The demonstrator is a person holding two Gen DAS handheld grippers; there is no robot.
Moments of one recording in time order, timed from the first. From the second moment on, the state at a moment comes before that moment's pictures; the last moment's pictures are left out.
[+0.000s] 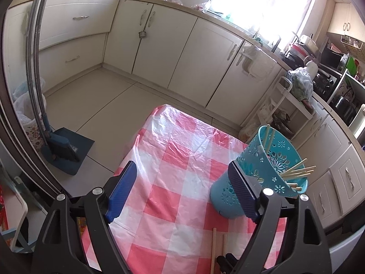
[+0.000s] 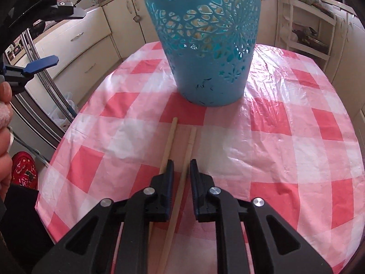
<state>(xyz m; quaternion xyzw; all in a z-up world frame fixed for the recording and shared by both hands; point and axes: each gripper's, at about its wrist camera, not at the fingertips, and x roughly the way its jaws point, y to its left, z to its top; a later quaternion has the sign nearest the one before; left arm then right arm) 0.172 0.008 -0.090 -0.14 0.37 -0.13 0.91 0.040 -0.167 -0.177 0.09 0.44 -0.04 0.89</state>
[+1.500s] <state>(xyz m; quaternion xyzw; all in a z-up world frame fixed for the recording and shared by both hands) 0.105 -0.110 -0.193 0.10 0.49 -0.25 0.83 0.003 -0.235 -0.177 0.12 0.43 -0.07 0.89</state>
